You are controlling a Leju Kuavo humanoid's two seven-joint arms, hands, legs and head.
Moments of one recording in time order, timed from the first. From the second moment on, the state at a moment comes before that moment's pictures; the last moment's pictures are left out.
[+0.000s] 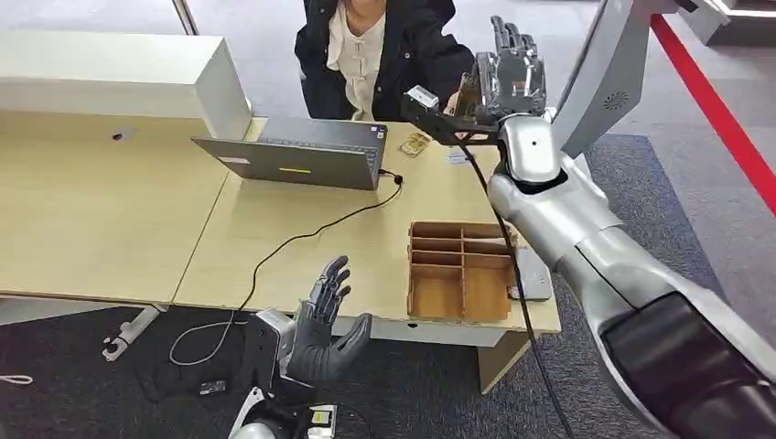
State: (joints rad) left arm -0.11 0.08 -0.82 -1.61 0.10 0.47 -0.24; right arm -1.24 -0.03 0.96 -0.53 0.98 -0.34 0.41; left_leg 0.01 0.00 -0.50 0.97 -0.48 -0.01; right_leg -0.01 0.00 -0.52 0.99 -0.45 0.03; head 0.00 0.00
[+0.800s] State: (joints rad) left arm -0.10 0.09 -0.82 -1.61 0.12 0.49 -0.24; right arm -1.22 -0.02 0.95 -0.46 0.95 -0.30 0.41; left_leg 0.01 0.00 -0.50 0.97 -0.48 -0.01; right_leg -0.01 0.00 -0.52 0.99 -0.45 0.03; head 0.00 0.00
